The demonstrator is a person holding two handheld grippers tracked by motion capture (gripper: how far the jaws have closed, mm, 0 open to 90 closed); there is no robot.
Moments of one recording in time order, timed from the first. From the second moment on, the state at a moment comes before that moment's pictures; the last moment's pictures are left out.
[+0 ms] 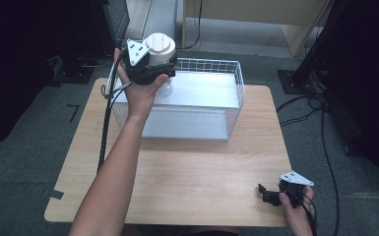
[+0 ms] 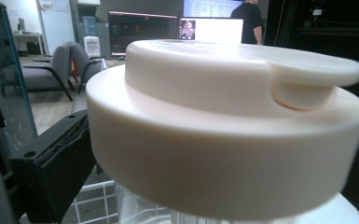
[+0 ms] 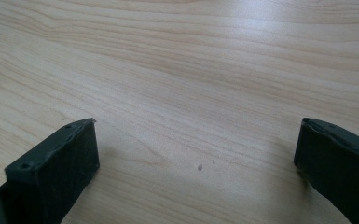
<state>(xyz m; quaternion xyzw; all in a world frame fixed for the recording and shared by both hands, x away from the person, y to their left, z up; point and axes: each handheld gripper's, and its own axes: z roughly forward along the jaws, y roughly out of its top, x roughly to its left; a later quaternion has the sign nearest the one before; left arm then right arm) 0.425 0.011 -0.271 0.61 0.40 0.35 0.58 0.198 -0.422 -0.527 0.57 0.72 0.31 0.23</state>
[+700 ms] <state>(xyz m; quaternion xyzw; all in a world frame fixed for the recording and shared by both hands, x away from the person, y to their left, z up) 0.401 0.026 -0.288 0.62 0.40 0.34 0.59 0.198 -0.422 -0.527 0.57 0.73 0.31 0.23</state>
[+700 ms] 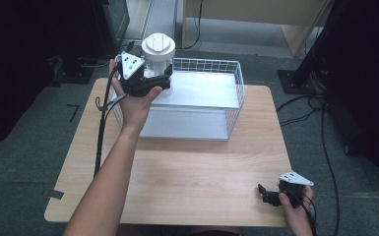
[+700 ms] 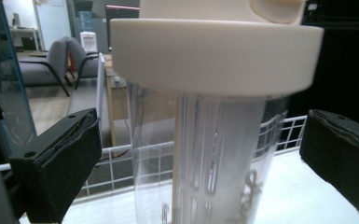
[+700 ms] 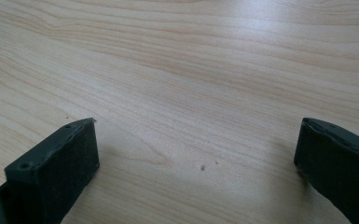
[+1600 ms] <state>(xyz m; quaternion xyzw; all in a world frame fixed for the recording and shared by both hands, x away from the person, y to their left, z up) 0.312 0.072 -0.343 0.63 0.36 0.36 0.59 0.198 -0.422 -0.527 0.57 0.73 0.31 0.23</state>
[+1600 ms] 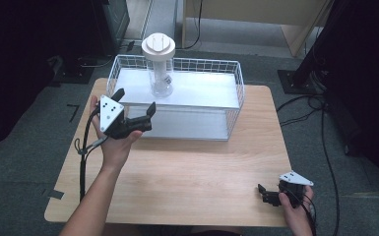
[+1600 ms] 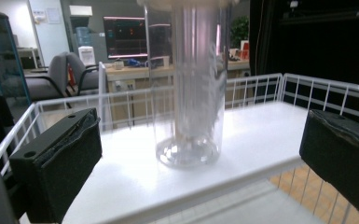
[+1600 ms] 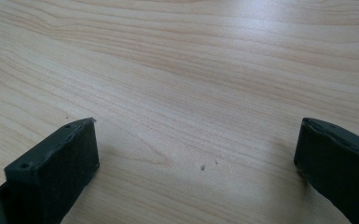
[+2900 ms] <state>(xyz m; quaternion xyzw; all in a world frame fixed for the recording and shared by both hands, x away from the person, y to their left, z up) 0.254 0.171 -0.462 0.65 0.46 0.34 0.49 0.198 -0.422 -0.527 0.57 0.73 0.31 0.23</state>
